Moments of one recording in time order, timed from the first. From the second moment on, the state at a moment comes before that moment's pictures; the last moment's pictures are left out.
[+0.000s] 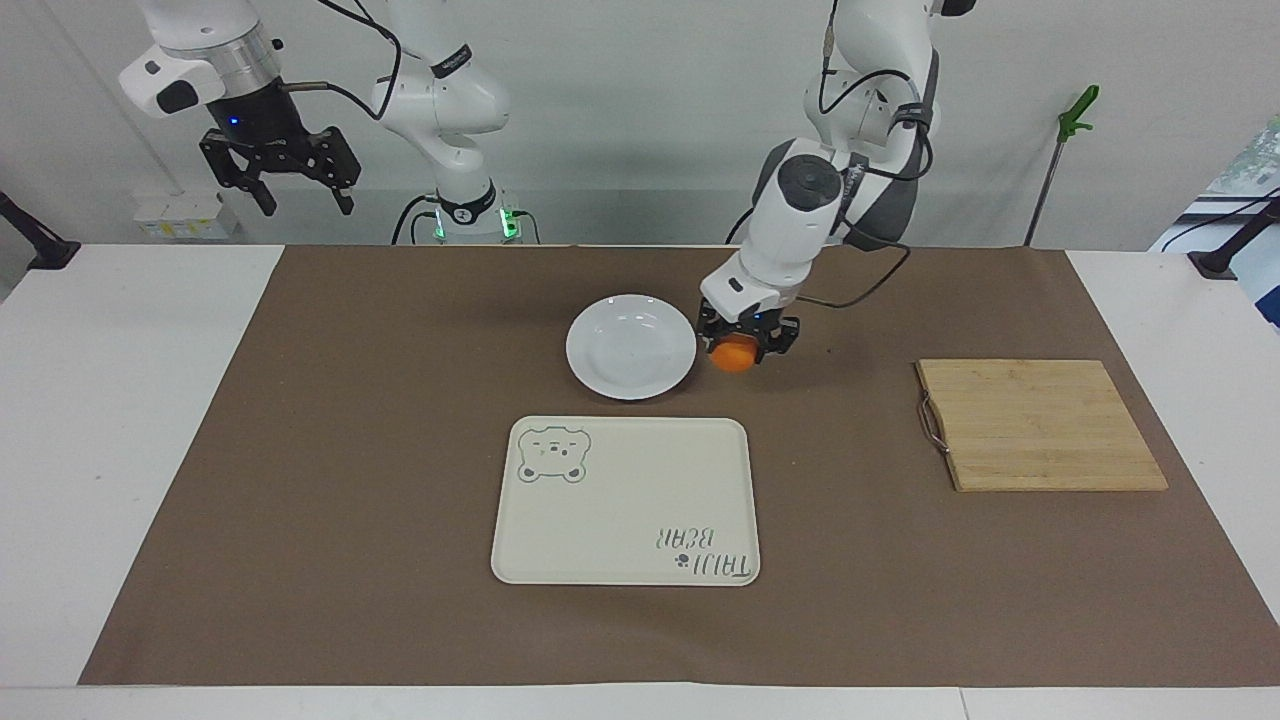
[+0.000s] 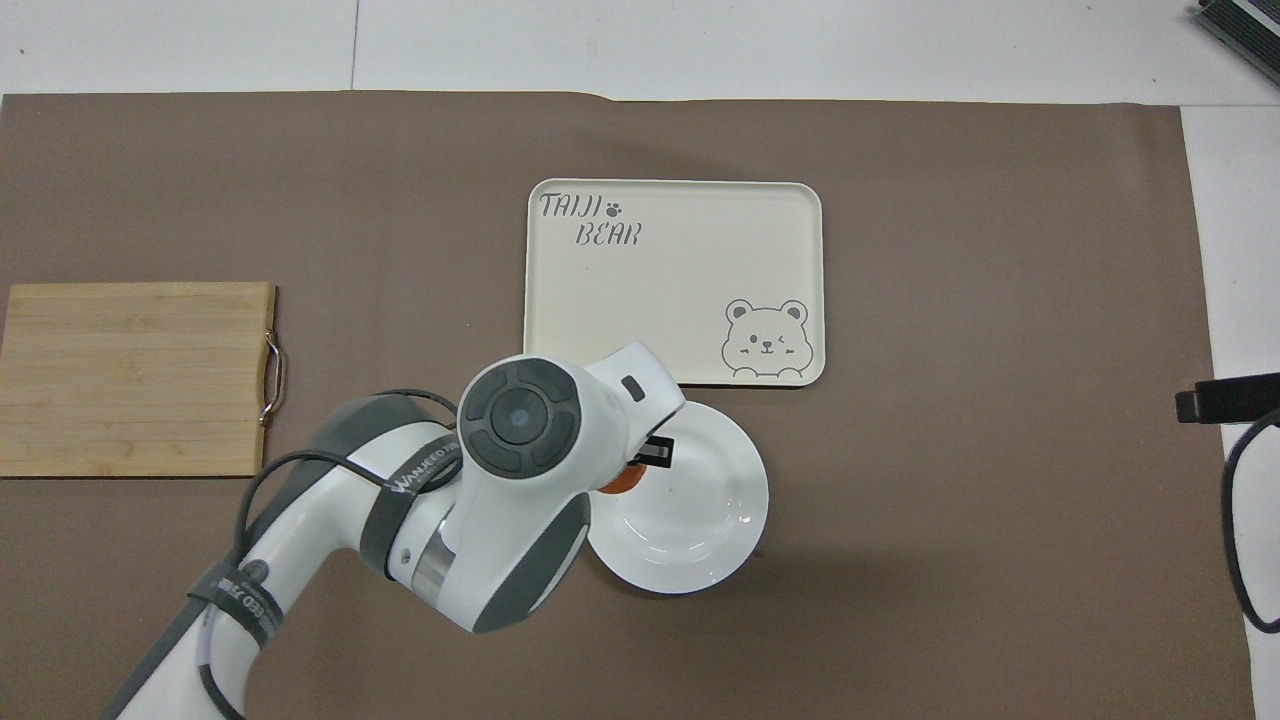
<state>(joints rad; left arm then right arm) -0.80 0.15 0.03 -1.95 -0.14 2.22 -0.46 0.01 -0.18 -0.07 -1.67 0.01 1.50 -0.05</state>
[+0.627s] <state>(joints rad) -0.92 0.30 0.05 -1.98 -0.15 2.39 -0.51 0.00 -0.18 -0.08 -1.67 0.01 1.50 -0.05</state>
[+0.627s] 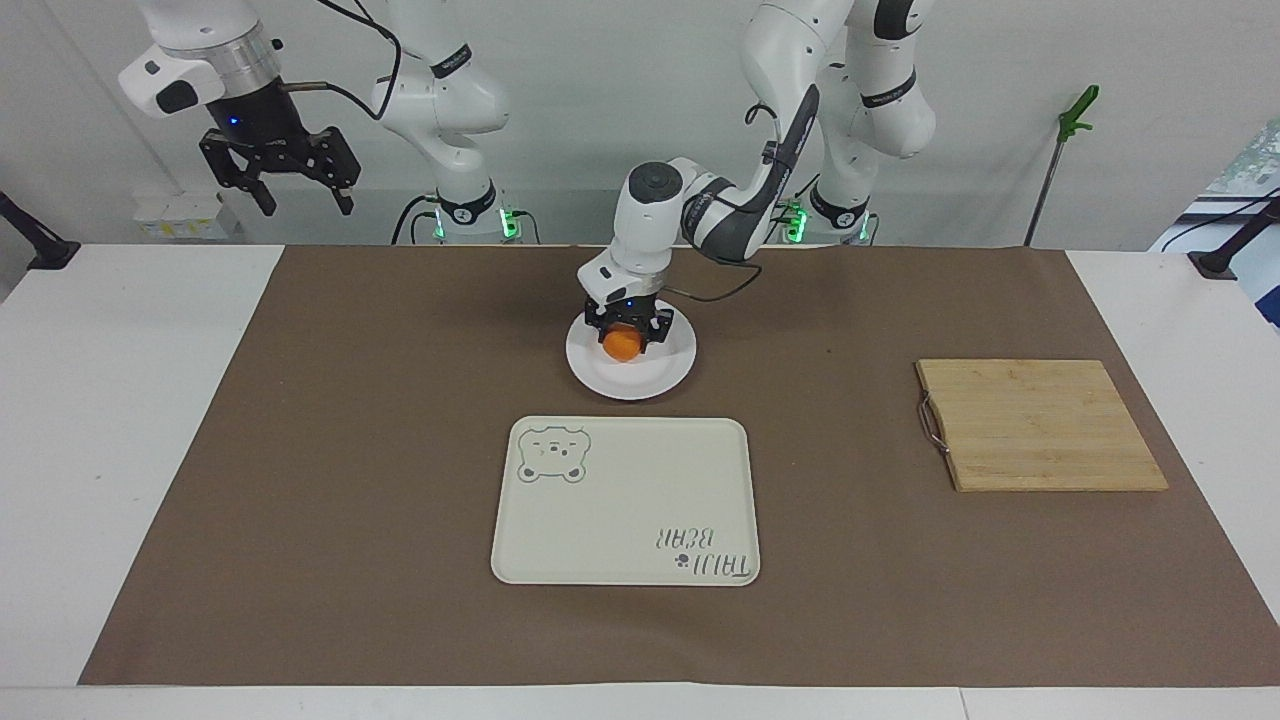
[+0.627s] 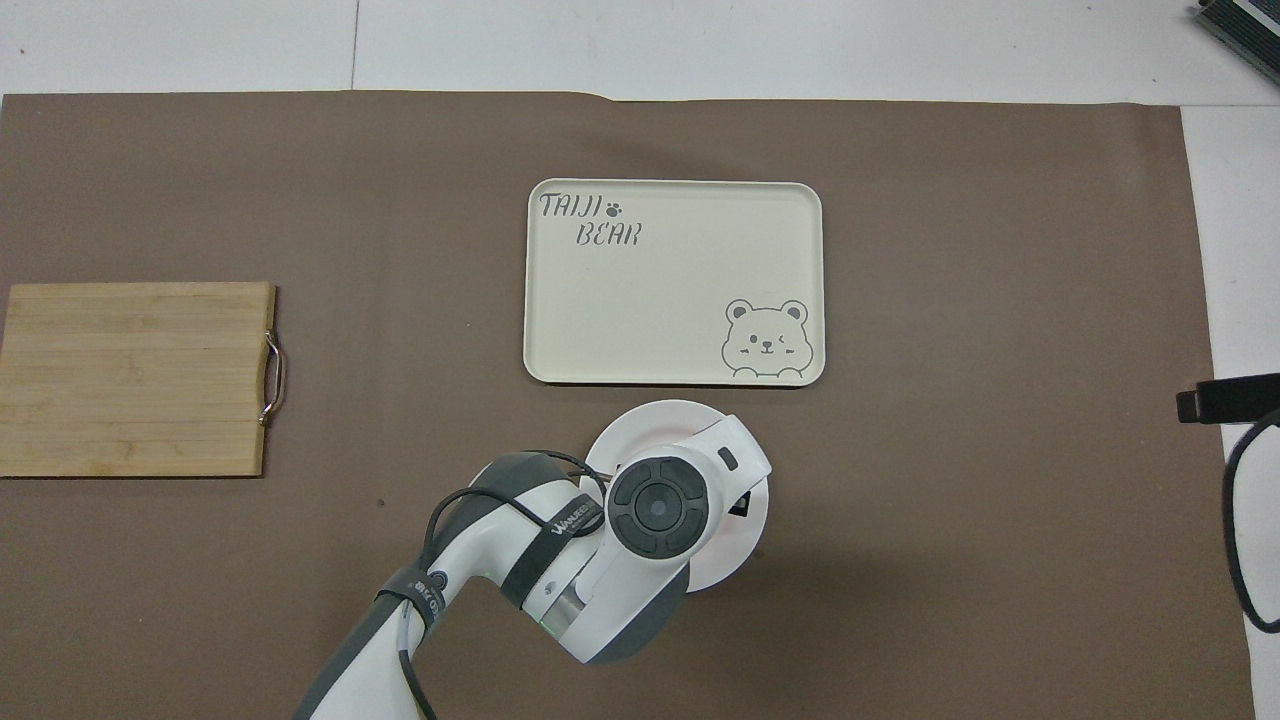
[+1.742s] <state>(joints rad) -0.56 0.02 0.08 -1.81 -0.02 2.01 -0.23 0.03 -0.19 -0.06 -1.72 0.07 1.52 -0.07</state>
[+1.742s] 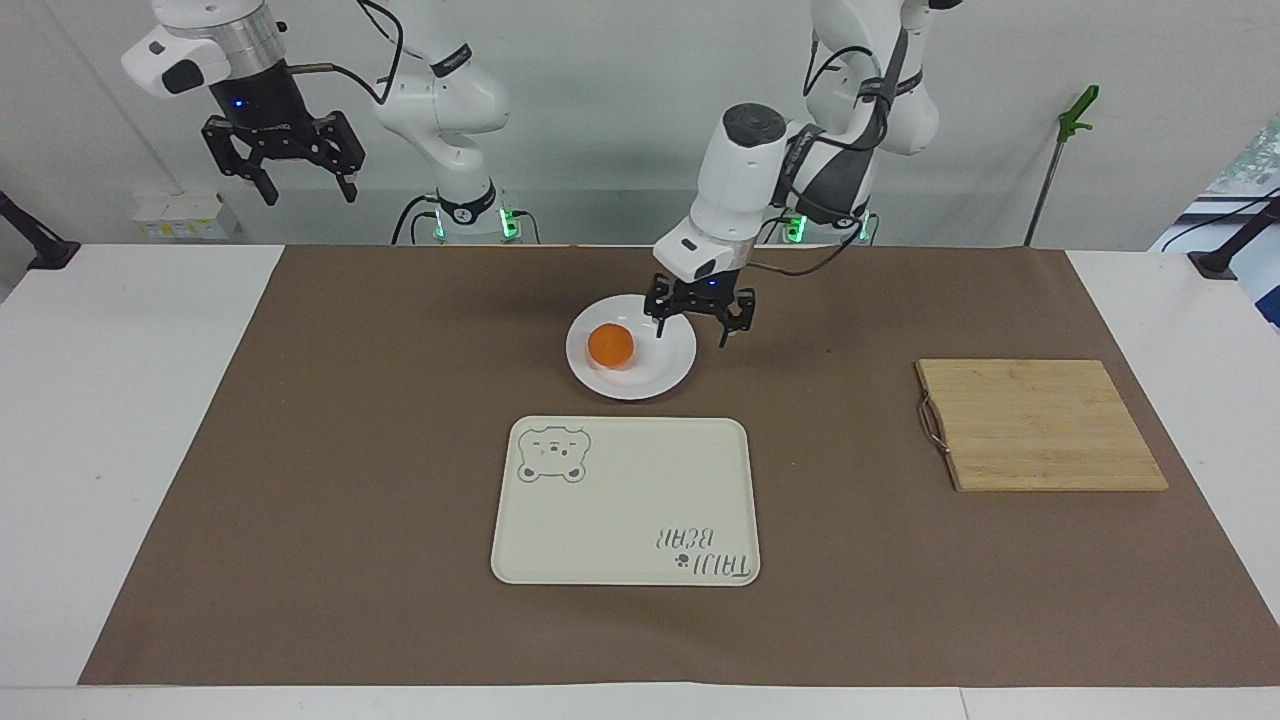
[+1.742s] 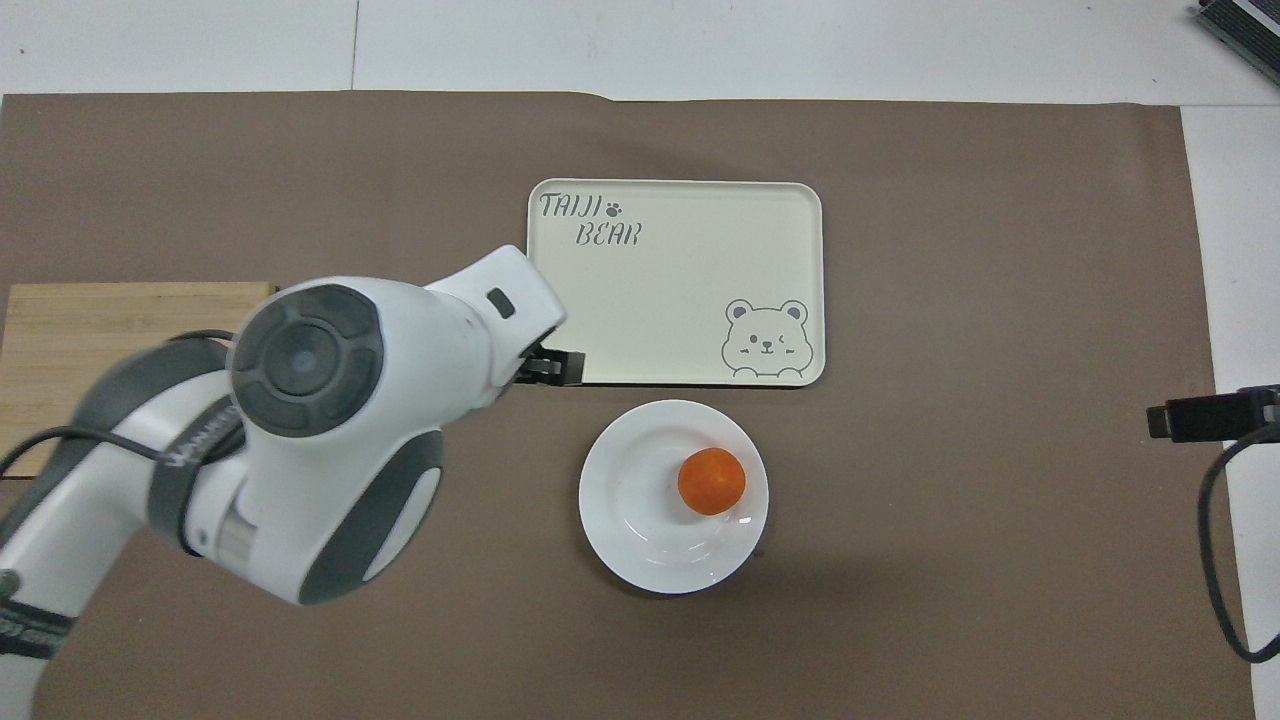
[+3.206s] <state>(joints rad) -0.13 -0.01 0.09 -1.38 -0.02 1.34 0.23 0.16 -0.02 -0.06 -2.28 0.72 2.06 -0.33</state>
